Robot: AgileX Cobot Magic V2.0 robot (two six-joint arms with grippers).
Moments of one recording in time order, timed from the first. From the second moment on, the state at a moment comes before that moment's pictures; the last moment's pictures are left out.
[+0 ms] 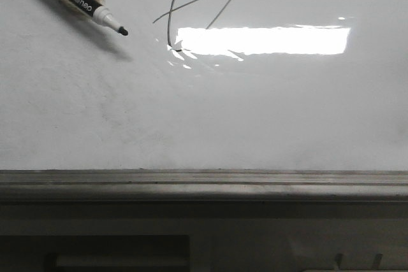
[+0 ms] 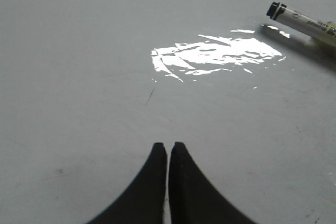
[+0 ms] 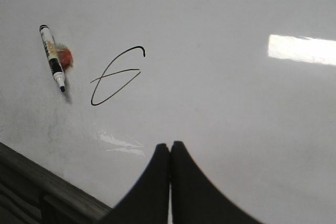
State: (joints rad) left arm -0.13 0.00 -0.01 -0.07 0.04 0.12; right arm 0.26 0.07 -0.29 0.69 0.38 -0.71
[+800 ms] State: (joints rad) left arm -0.13 0.00 -0.01 -0.07 0.04 0.12; right arm 0.18 0.07 -0.16 0.21 0.08 -0.38
